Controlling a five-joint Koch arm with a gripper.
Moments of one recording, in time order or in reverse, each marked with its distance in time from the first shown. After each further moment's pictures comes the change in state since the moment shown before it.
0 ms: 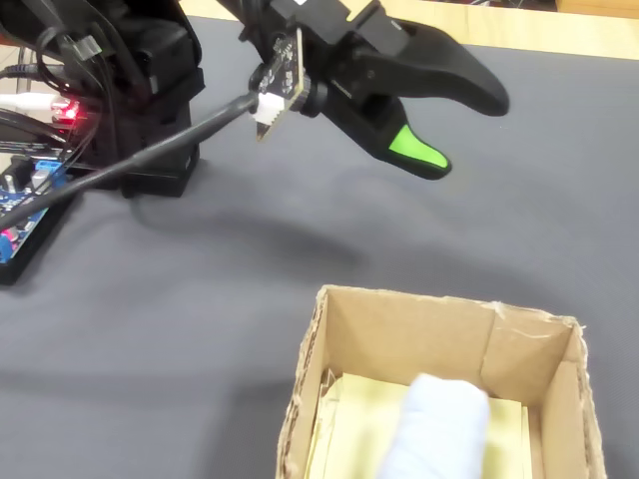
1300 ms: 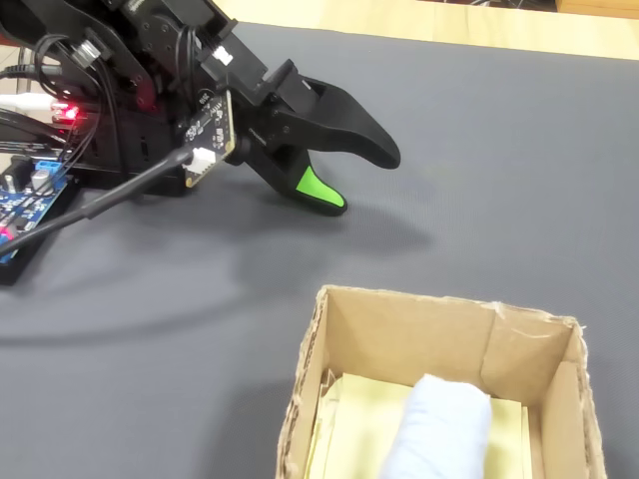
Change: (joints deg) arm -4.2 7.9 23.5 -1.7 1.5
